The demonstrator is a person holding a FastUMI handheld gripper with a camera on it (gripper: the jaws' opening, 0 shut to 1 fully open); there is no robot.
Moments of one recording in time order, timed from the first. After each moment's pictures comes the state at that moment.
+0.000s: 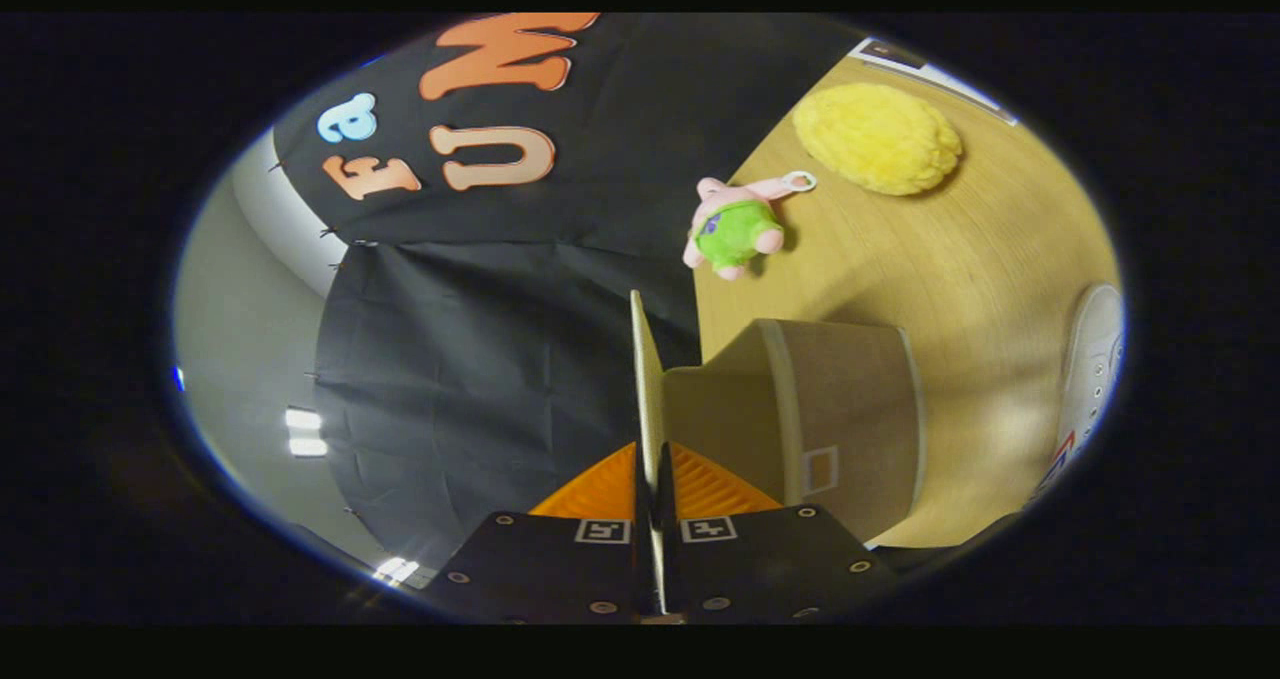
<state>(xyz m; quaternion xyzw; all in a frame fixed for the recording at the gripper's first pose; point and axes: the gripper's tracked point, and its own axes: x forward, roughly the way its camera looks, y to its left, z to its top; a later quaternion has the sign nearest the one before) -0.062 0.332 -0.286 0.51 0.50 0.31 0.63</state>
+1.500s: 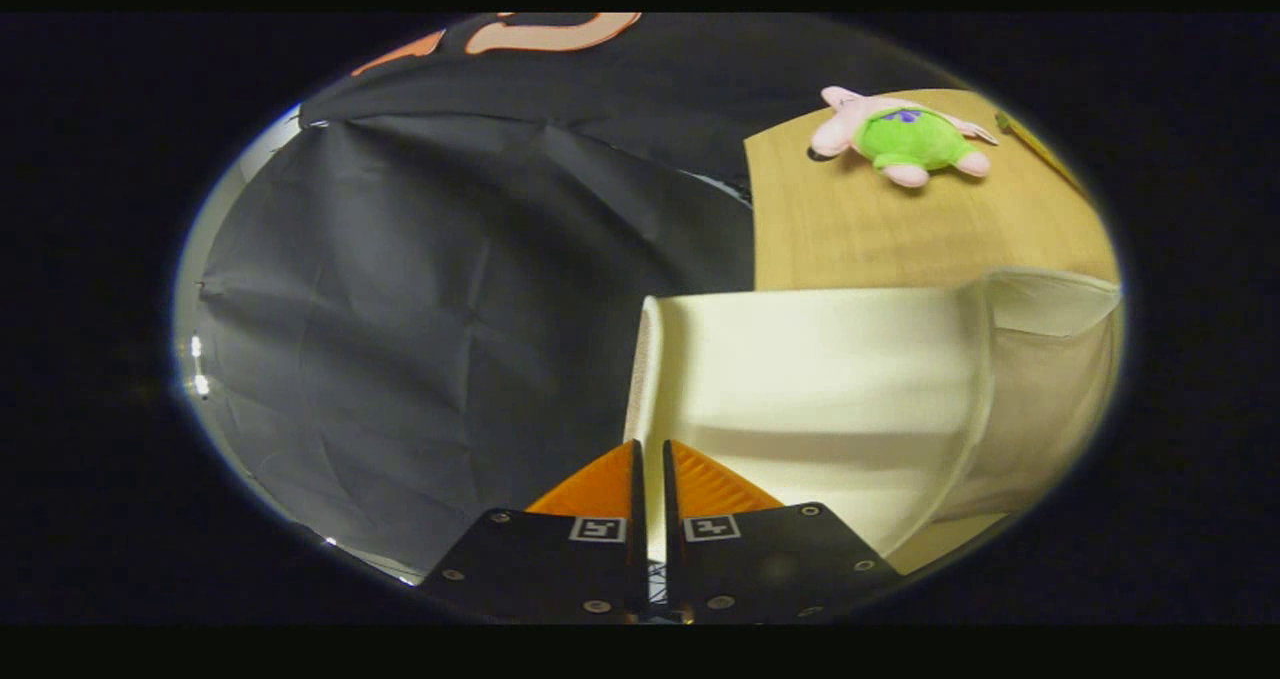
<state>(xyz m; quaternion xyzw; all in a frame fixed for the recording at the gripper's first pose) -0.090 0.599 -0.349 0.32 0.61 0.30 0.66</state>
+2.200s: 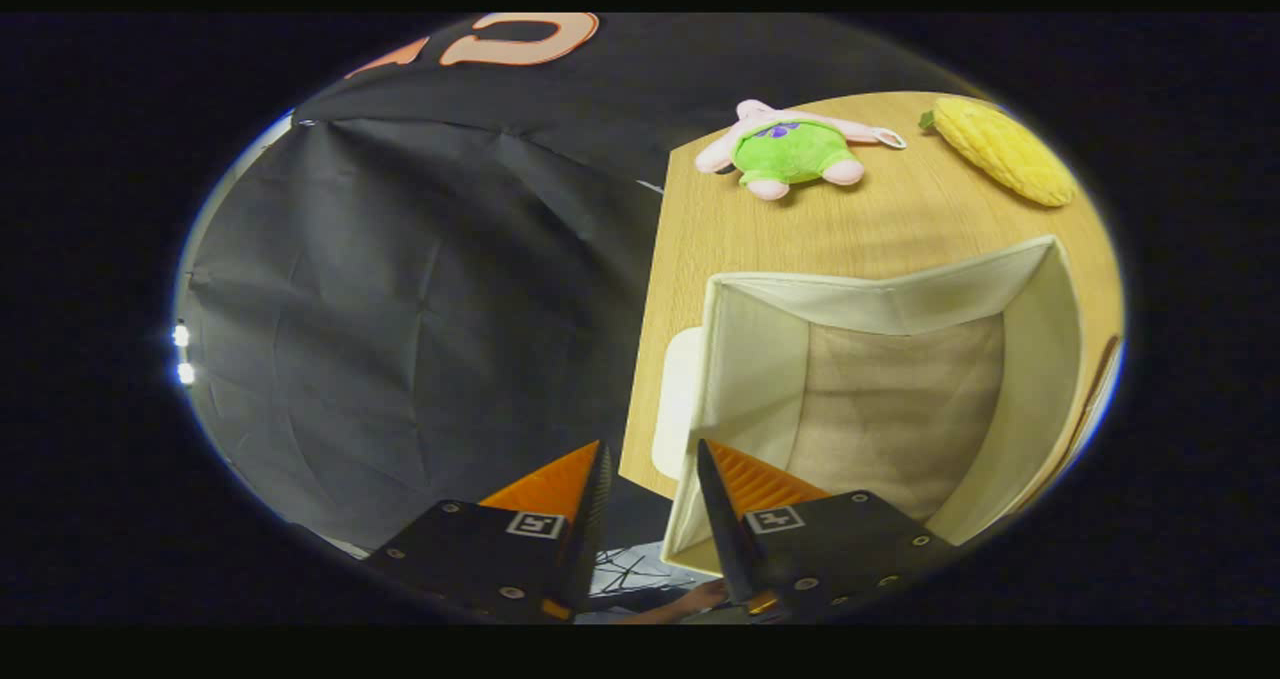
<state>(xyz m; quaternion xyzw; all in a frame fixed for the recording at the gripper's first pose) -0.108 0.458 -0.352 0.27 0.62 0.29 0.68</state>
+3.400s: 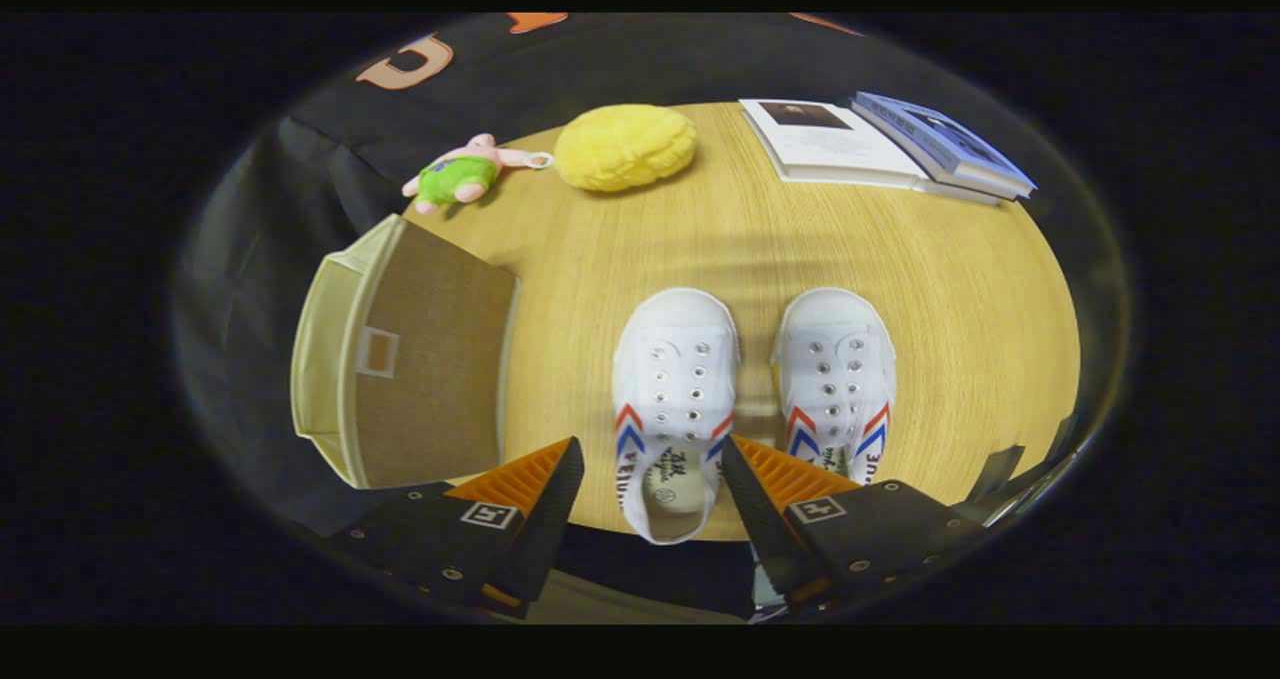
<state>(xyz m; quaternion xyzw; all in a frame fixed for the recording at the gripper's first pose) -0.178 0.099 -0.472 0.07 0.65 0.08 0.75</state>
